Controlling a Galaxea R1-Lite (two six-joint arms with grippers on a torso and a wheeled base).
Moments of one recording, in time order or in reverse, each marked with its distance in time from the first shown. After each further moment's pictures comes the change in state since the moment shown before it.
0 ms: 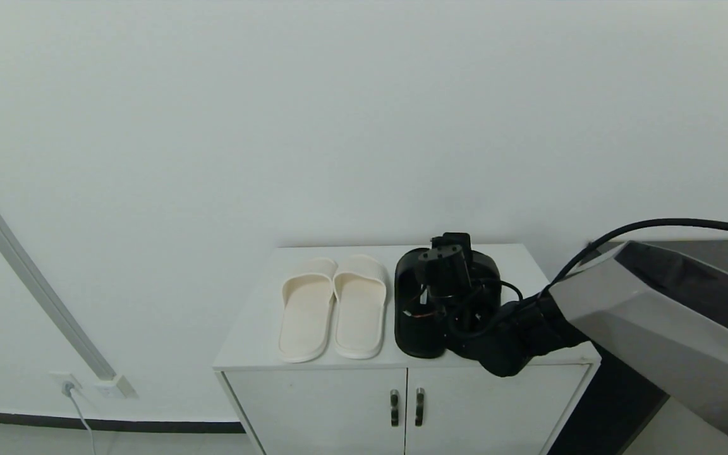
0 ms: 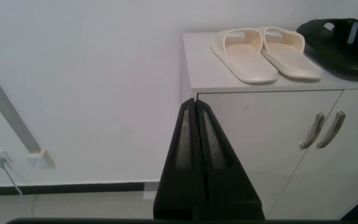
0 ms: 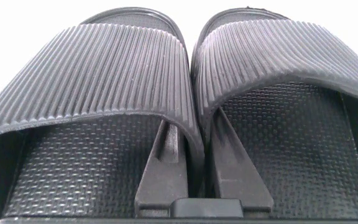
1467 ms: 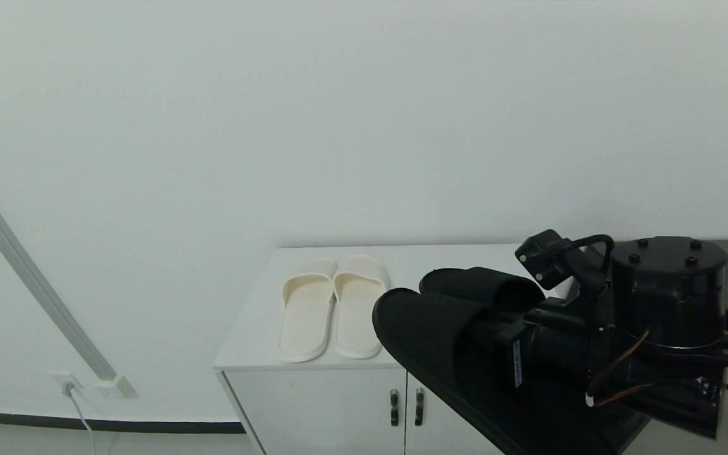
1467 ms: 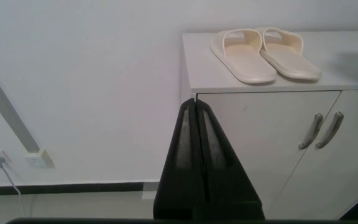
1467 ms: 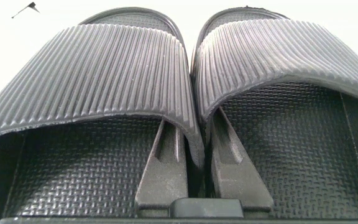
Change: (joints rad) left arm 0.000 0.000 0.000 0.000 0.000 -0.006; right arm 0.085 -0.731 0.683 -0.015 0.709 -0.156
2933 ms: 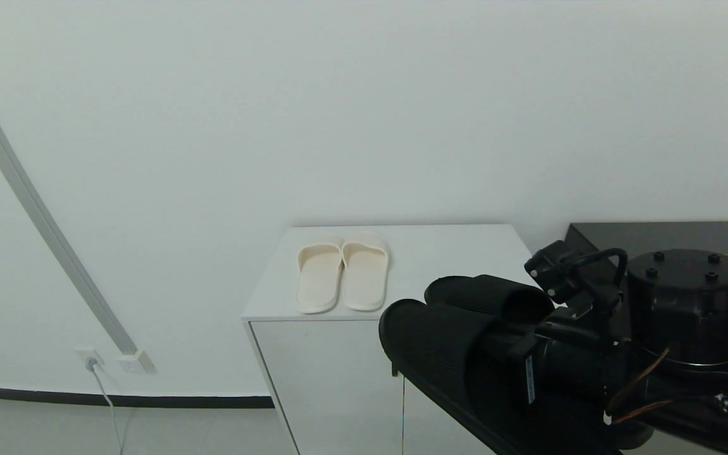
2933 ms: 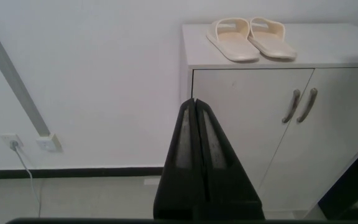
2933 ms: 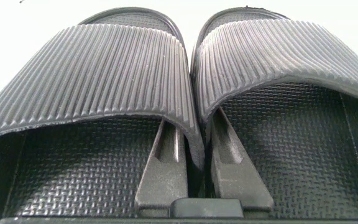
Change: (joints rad) left arm 0.000 0.000 0.000 0.000 0.000 -0.003; right arm 0.002 -0.030 0.054 -0.010 0.000 -0.025
